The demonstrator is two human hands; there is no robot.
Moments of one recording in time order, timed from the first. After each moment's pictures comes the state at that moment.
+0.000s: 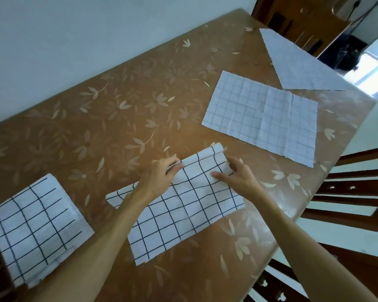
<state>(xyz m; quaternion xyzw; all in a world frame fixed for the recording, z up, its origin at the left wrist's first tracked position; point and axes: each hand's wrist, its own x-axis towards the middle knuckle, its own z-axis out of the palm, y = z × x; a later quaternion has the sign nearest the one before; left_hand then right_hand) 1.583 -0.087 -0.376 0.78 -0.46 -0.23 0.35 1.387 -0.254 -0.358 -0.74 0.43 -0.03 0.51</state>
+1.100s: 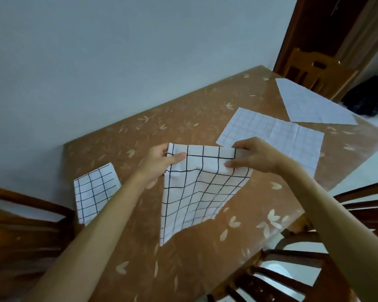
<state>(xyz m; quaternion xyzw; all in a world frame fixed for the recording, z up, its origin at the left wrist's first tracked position) 1.475 -0.018 -0.184 0.73 -0.21 -0.31 0.58 1.312 -0.247 -0.151 -0.90 0.16 0.02 0.39</state>
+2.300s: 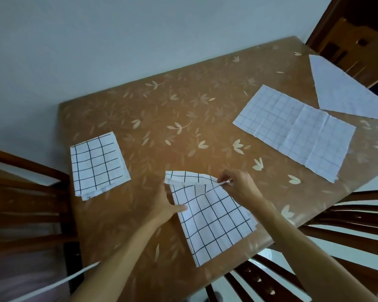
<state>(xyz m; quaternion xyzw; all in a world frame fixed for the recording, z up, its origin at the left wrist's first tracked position) 1.438 0.056 -0.389 0.82 -0.07 -0.34 0.46 1.341 -0.186 -0.340 -0.92 0.17 -0.02 0.35</state>
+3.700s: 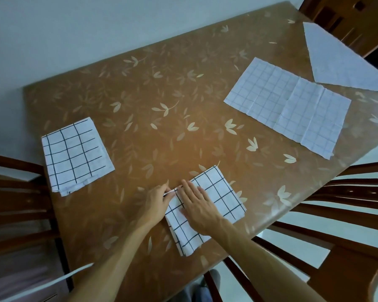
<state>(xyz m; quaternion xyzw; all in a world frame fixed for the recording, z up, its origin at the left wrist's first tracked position) 1.431 0.057 -0.436 0.89 -0.25 -0.23 0.30 1.314 -0.081 -0.433 -0.97 0.04 0.17 0.16</state>
